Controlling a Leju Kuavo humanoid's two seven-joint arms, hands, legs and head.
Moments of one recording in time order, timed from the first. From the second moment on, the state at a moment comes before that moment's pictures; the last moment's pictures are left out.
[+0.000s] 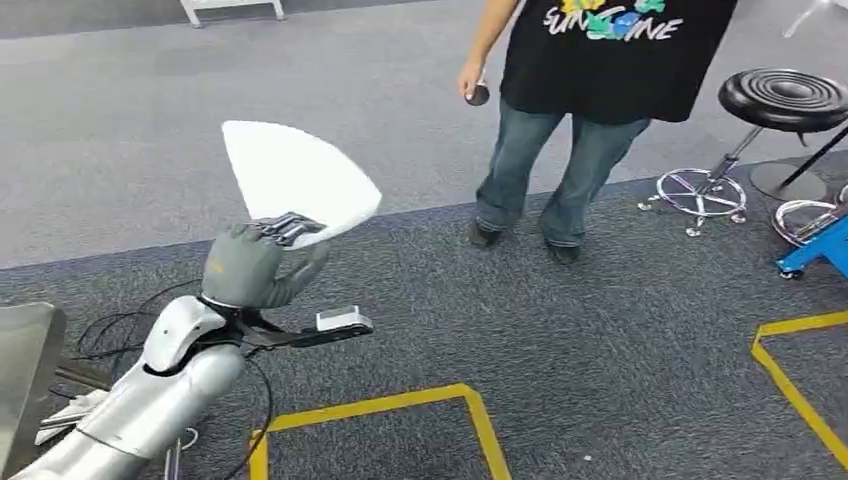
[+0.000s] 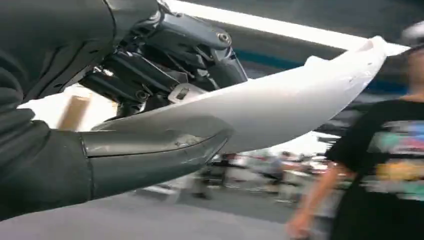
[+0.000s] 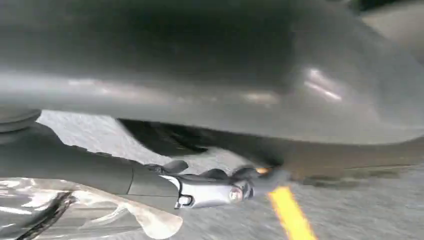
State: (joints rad) left arm -0.49 -0.02 -0.54 -1.25 -0.93 0.61 -0.37; right arm -0.05 0.11 0.01 -0.20 1.23 -0.06 -0.23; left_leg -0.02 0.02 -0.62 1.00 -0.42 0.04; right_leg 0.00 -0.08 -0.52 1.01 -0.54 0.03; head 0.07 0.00
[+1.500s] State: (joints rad) left arm -0.25 0.12 -0.37 -1.50 -1.06 0.60 -0.29; right arm -0.01 -0.03 -0.43 -0.19 0.90 -0.14 -0.05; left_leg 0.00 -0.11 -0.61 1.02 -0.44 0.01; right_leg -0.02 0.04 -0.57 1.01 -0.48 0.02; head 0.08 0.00
